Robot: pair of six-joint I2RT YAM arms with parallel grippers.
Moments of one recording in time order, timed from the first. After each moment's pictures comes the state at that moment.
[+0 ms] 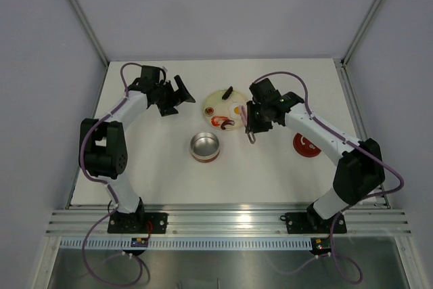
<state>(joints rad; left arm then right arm) -0.14 1.79 1.32 -0.43 0.41 -0.62 0.58 1.54 1.26 -0.74 0.01 0.52</state>
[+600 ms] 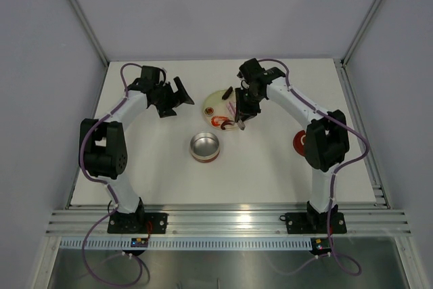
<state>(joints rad) -0.14 1.79 1.32 -0.46 0.38 -0.61 0.51 1.96 1.75 -0.97 -0.21 0.42</state>
